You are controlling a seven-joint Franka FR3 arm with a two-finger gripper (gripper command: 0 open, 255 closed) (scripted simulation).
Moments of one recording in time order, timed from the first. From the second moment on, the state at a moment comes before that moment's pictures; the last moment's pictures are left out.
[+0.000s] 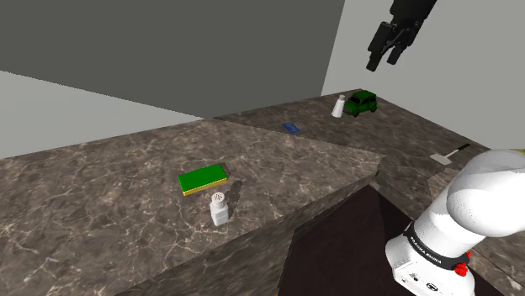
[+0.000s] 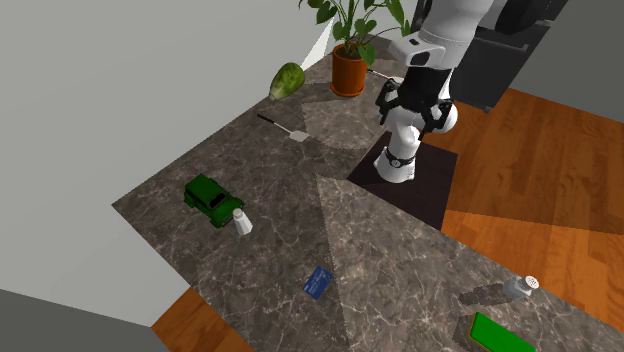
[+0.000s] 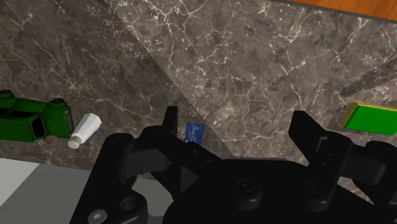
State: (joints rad) arm -0.01 -0.82 0.01 -2.27 -0.06 1.57 0.03
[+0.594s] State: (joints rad) arm -0.03 -0.66 -0.12 -2.27 -0.10 1.72 -0.09
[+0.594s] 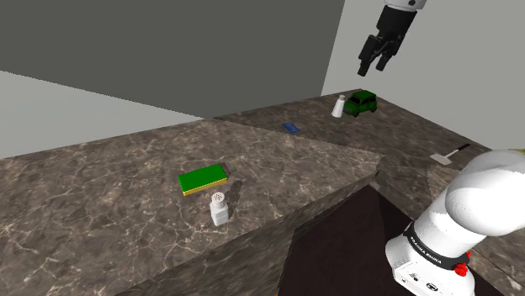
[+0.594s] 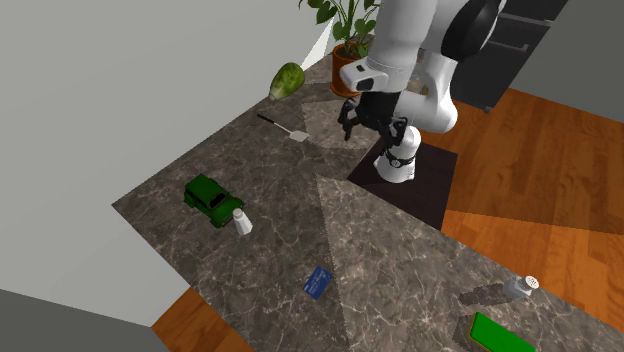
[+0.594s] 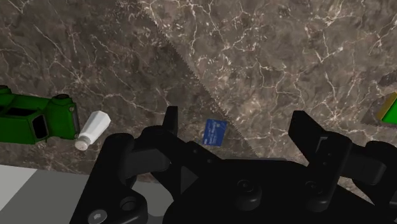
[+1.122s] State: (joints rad) arm -0.05 -0.43 -0.27 -2.18 -0.09 1.85 -0.24
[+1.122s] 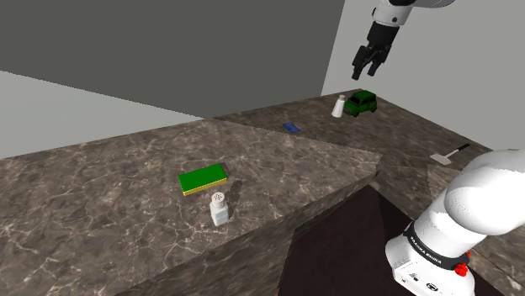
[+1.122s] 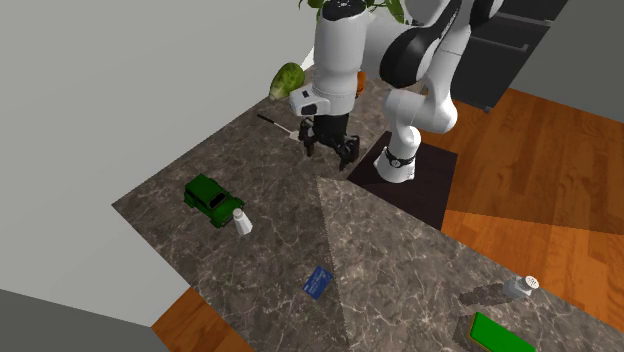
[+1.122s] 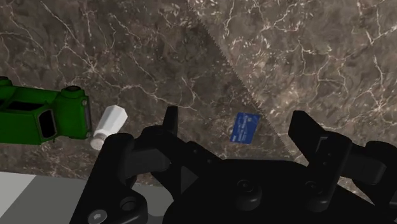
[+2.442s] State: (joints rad) arm -0.20 0.38 -0.45 -1.59 0.26 1.90 -0.66
